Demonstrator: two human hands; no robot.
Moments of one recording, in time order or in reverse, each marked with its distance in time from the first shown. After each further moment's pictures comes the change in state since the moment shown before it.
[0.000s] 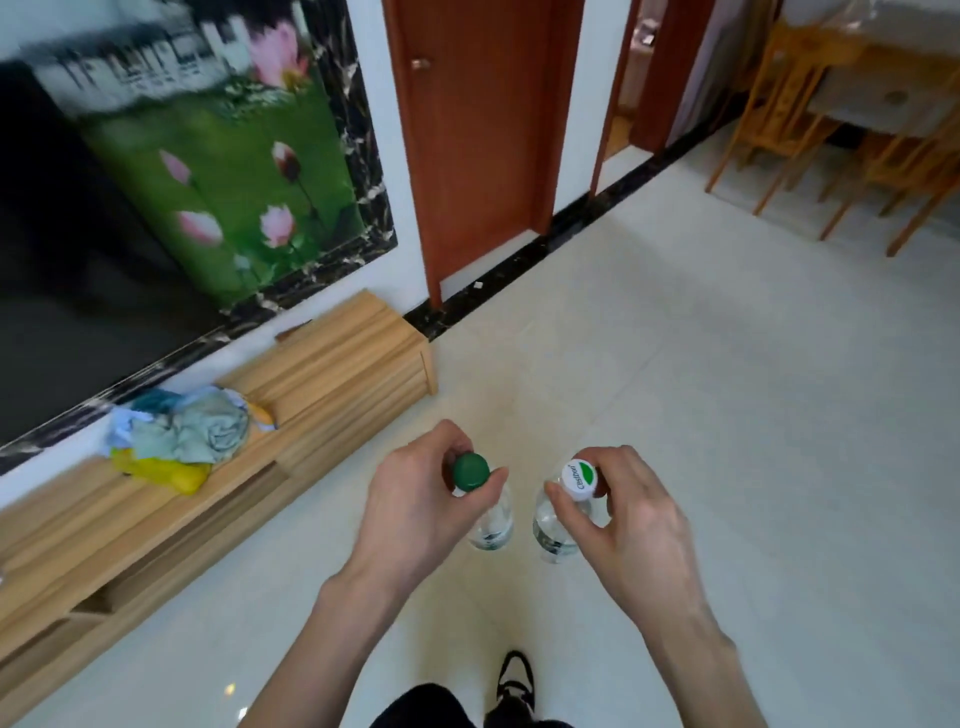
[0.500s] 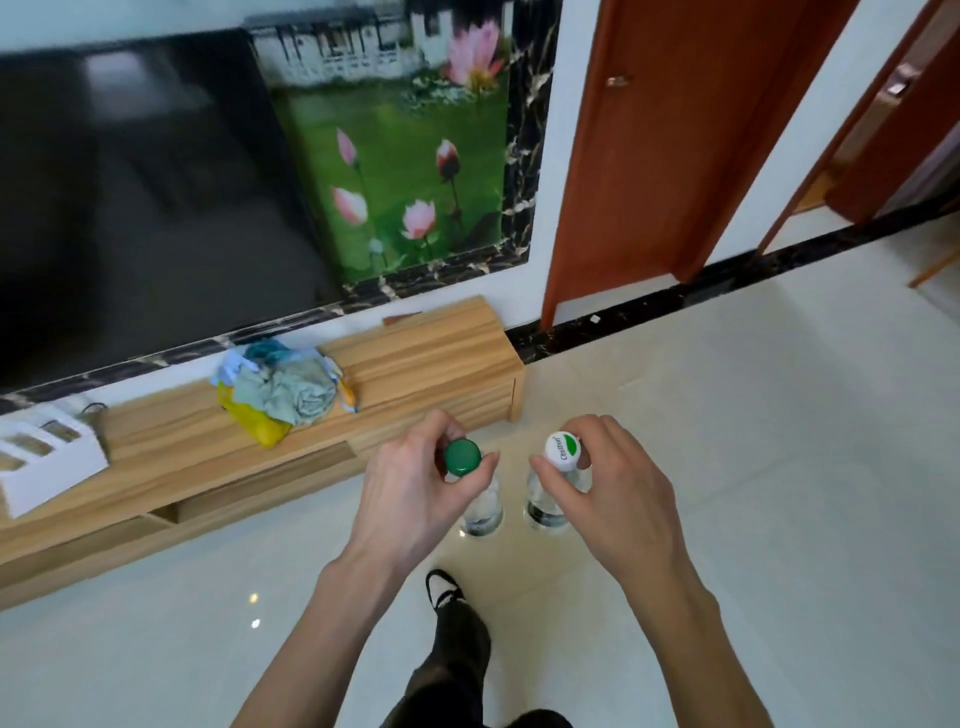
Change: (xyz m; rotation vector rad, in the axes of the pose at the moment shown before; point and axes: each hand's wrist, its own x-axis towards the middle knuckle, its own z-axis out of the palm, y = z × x) left_hand 0.116 -0.068 -0.039 0.076 0.292 -0.214; right_hand 0.205 -0.051 0.103 -0.003 -0.331 -0.349
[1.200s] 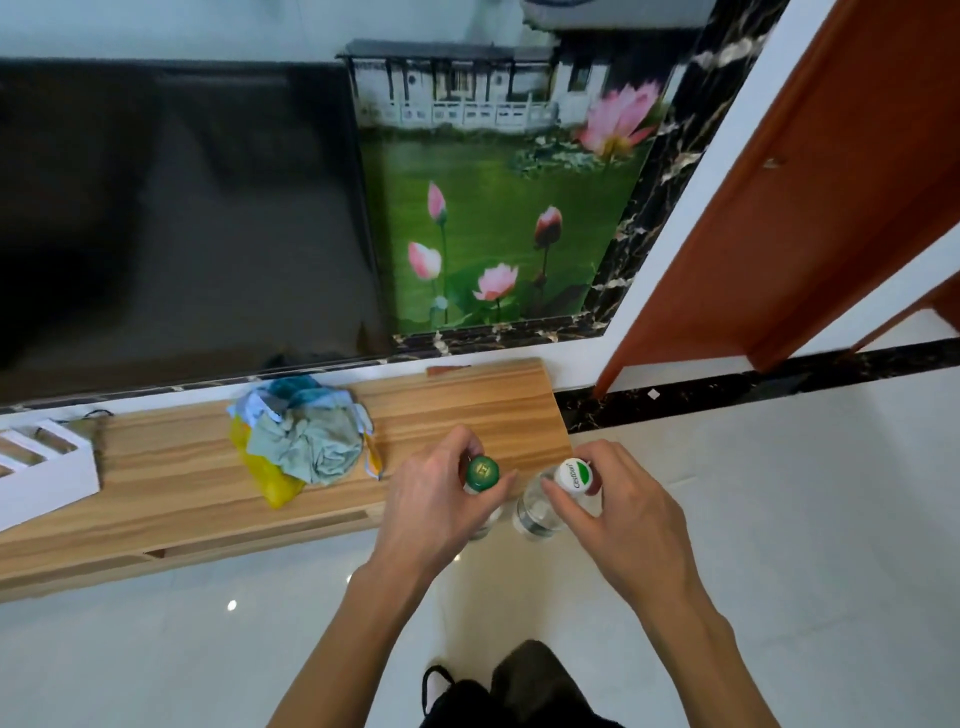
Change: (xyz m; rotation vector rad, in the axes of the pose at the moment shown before) left_hand 0.271 -0.143 -0.014 0.047 0.090 -0.149; right_hand 0.304 -0.048 0.107 -0.020 -0.203 -0.104
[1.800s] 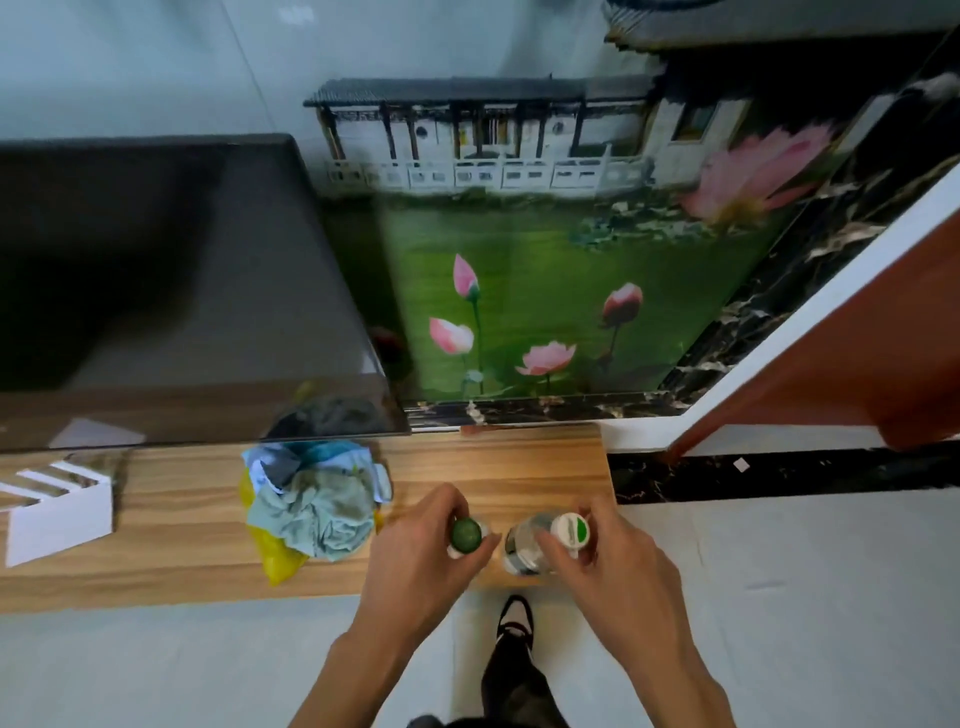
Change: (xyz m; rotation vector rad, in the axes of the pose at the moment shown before) left_hand 0.209 -0.074 0.065 0.180 -0.043 -0.221; right_hand 0.266 0.058 0.065 0.087 -0.308 0.094
